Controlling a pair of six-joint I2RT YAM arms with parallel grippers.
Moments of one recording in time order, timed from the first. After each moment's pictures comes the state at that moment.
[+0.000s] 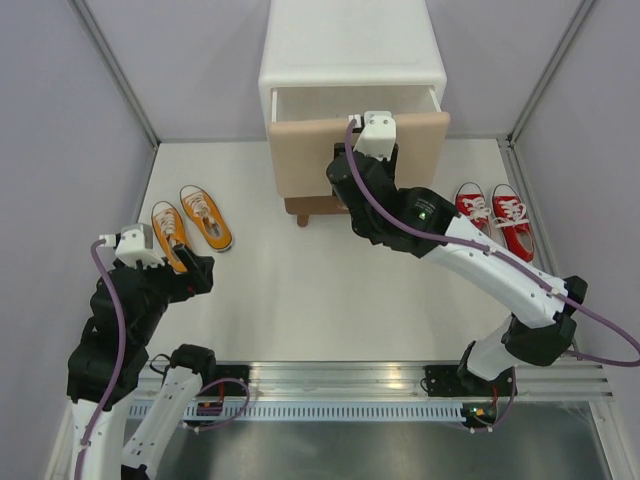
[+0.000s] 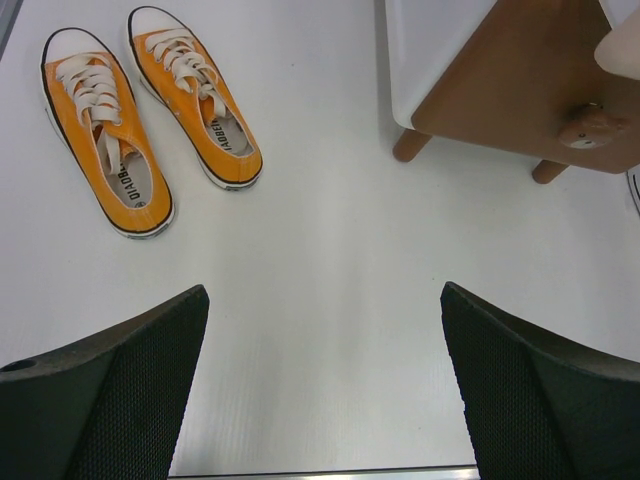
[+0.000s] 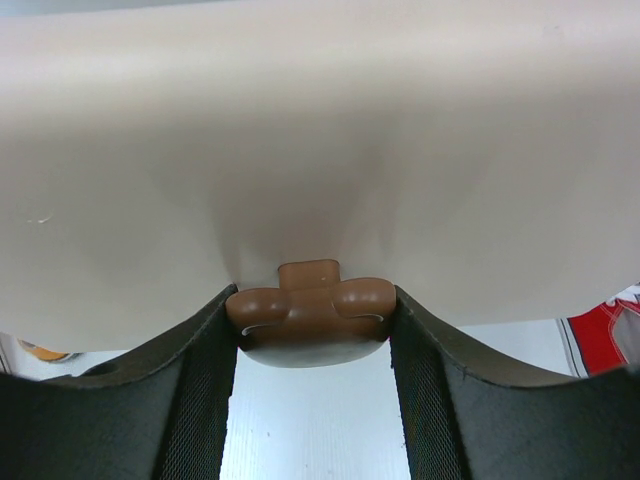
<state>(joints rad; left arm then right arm) -0.22 0.43 1.05 -0.96 -0.13 -0.35 1.01 1.57 1.87 -0.75 0.96 0.44</state>
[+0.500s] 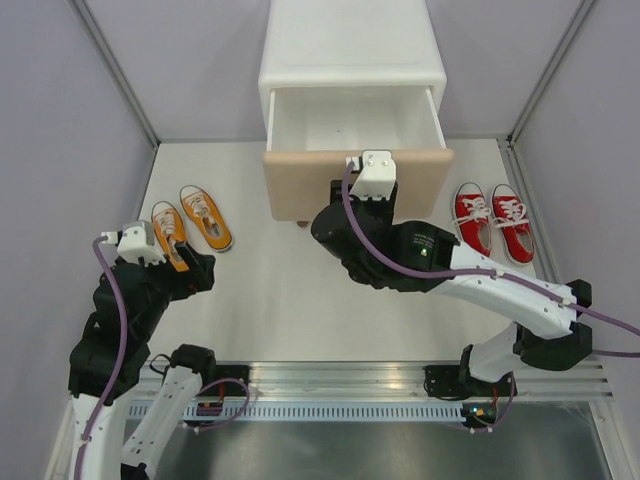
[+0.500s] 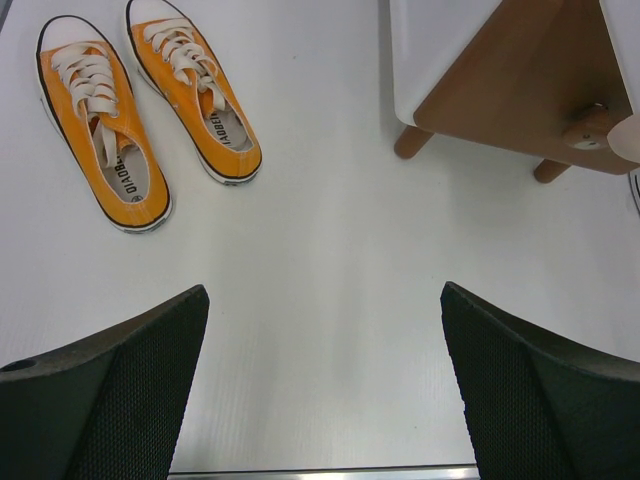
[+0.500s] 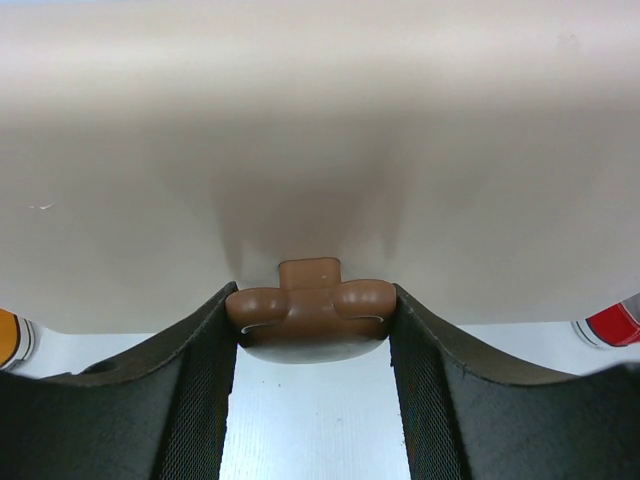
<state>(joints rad) -0.22 0.45 1.05 -0.96 -0.13 -0.37 1.24 1.50 1.80 -0.93 1.16 0.67</state>
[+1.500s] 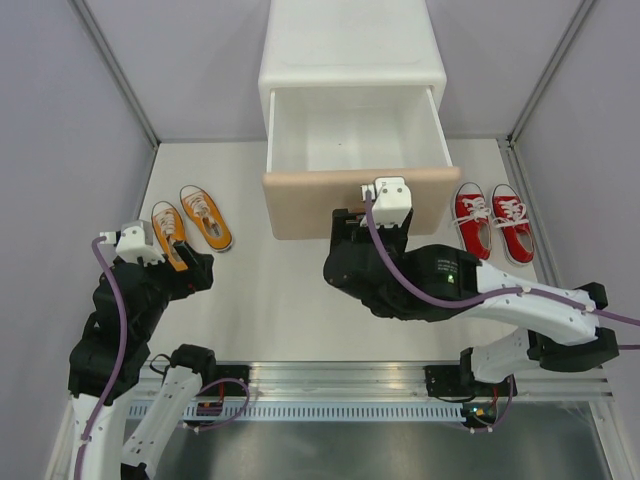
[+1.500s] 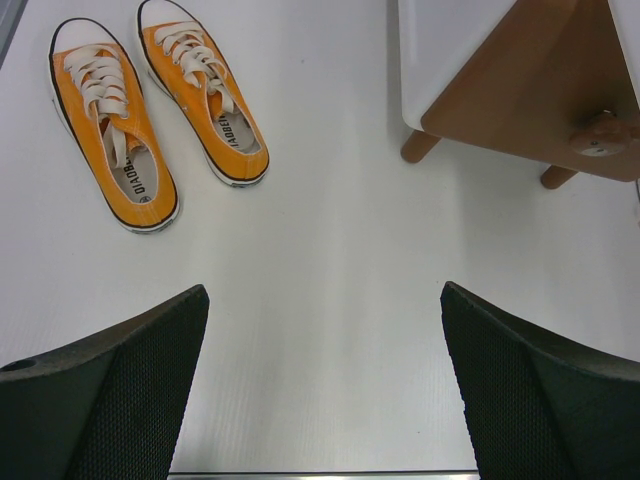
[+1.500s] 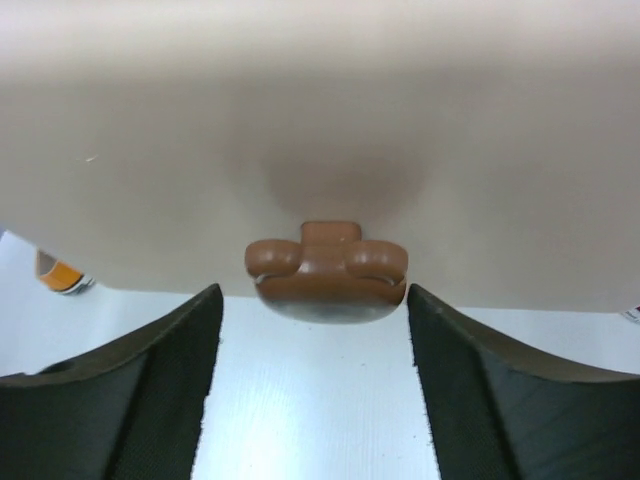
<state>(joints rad) -0.22 0.45 1.05 -0.96 -0.15 -0.37 1.41 1.43 1.78 -1.11 1.19 0.85</state>
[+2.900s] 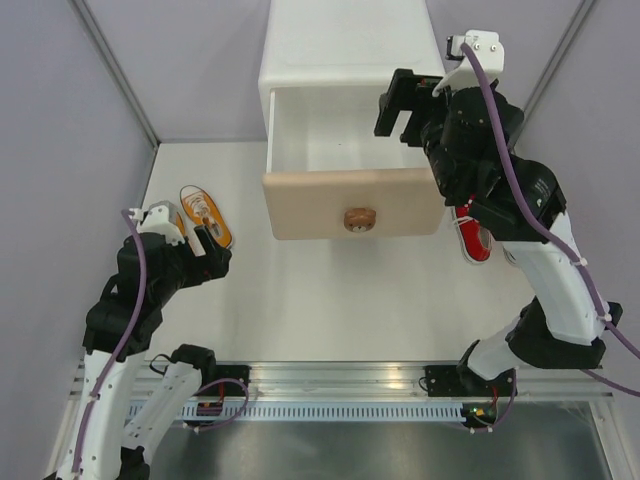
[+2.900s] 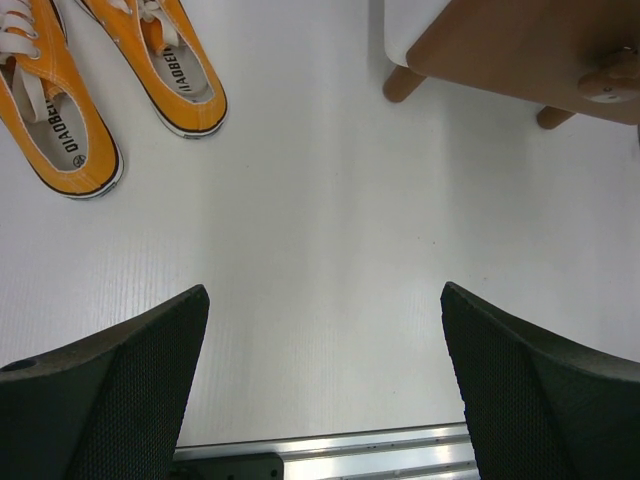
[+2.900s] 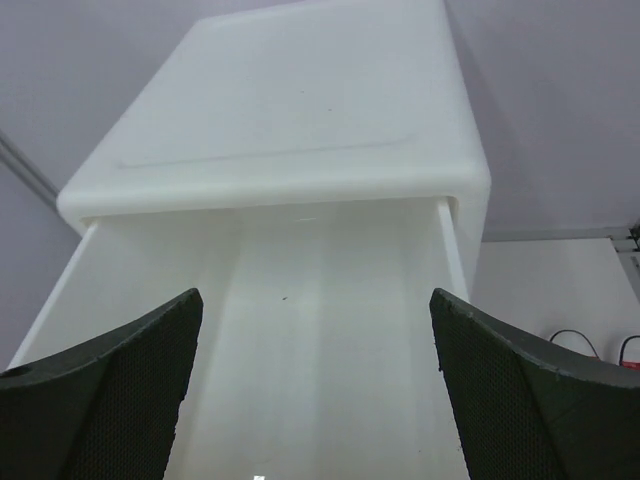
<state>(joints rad) -0.22 0.62 1.05 -0.96 -0.04 -0.41 0.91 1.51 2.31 -0.81 0.80 0.22</state>
